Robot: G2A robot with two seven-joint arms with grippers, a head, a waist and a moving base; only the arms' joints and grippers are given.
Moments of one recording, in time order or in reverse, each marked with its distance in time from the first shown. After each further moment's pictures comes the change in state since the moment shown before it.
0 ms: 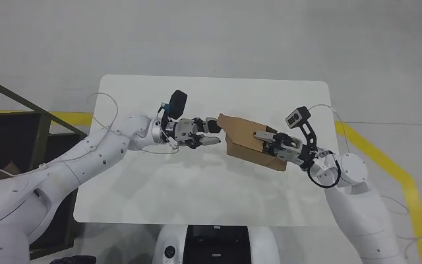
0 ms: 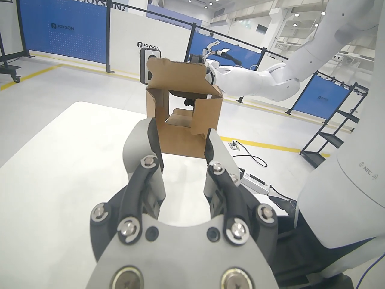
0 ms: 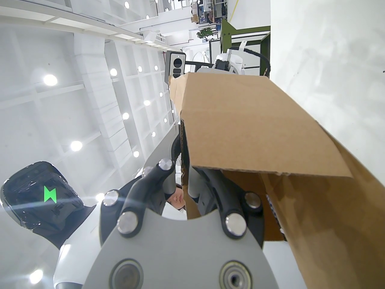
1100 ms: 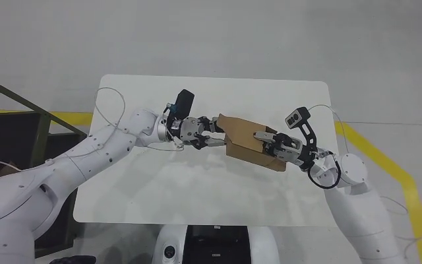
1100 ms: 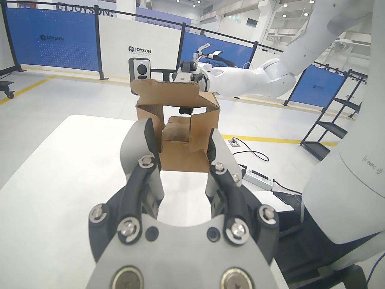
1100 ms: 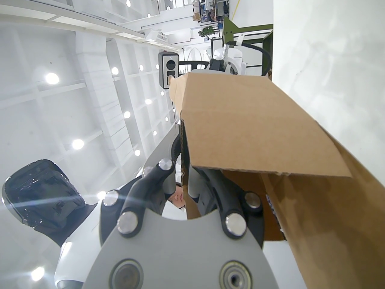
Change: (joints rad) left arm -0.031 -0.041 0.011 0.011 0.105 0.000 0.079; right arm -0.003 -0.001 0.000 0.001 0.007 -0.007 0.005
